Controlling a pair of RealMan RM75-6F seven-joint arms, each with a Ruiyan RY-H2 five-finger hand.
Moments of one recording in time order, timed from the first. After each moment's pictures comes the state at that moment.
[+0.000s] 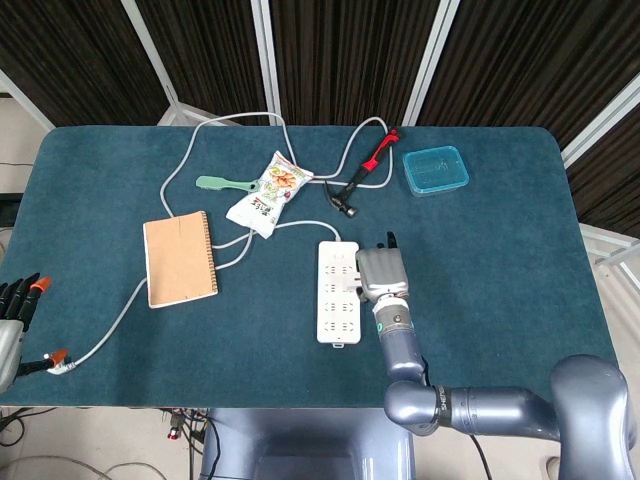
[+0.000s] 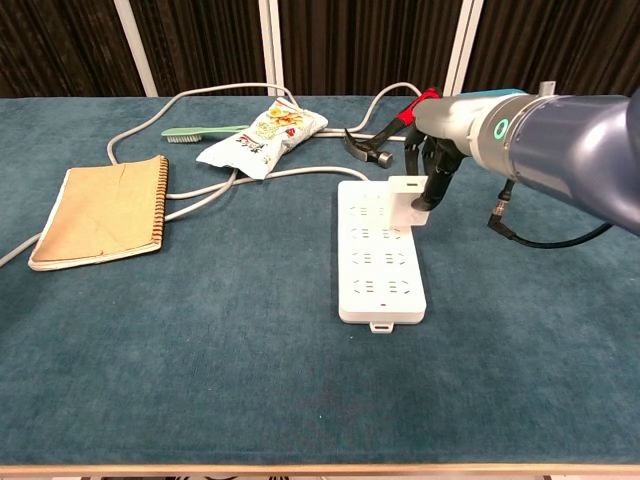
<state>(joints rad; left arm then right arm) -0.09 -1.10 -0.03 -1.60 1.47 1.44 0.02 1.02 -1.66 0.37 -1.69 -0.28 1.30 -1.00</state>
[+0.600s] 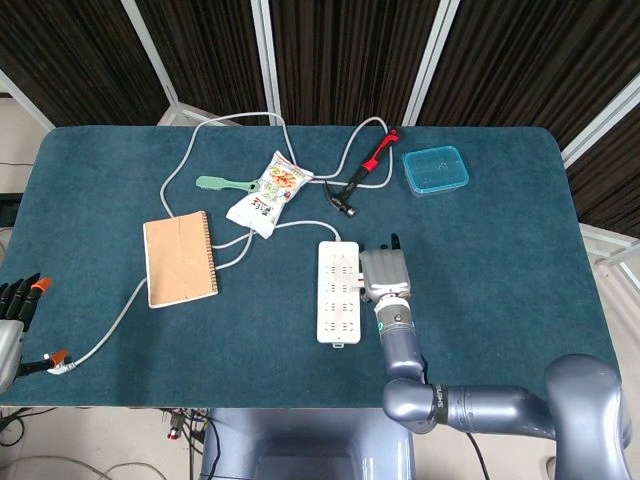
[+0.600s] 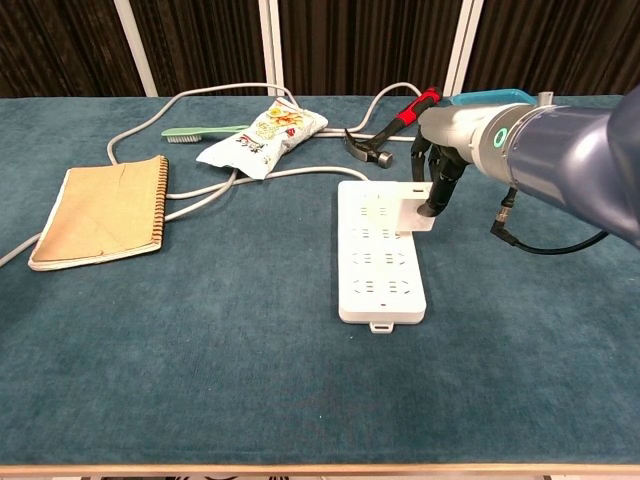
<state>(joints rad) -0.09 -1.10 -0.03 -1.60 1.47 1.44 0.02 1.03 -1.68 0.36 -1.66 -0.26 1.31 -1.00</state>
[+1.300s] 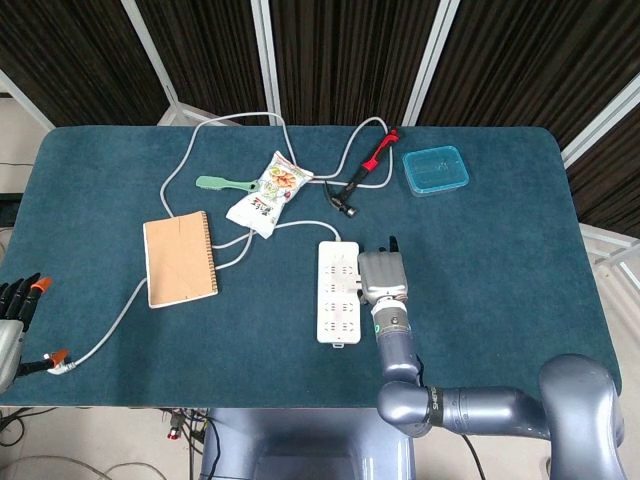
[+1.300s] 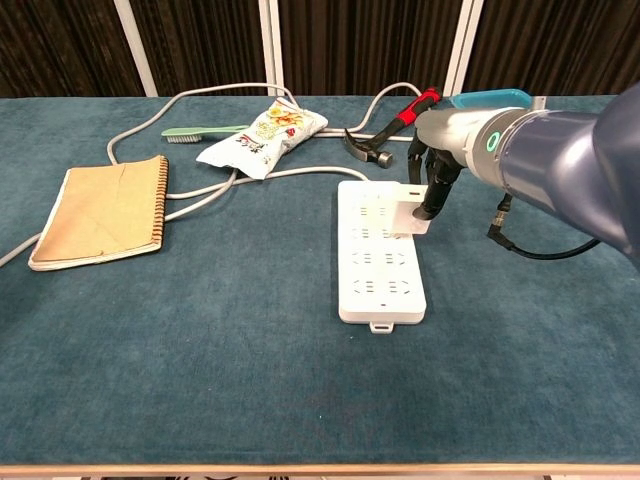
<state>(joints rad) -0.09 -1.09 -0.03 -1.60 1.47 1.44 0.01 1.03 -1.70 0.37 -1.67 -0.25 1.34 -1.00</state>
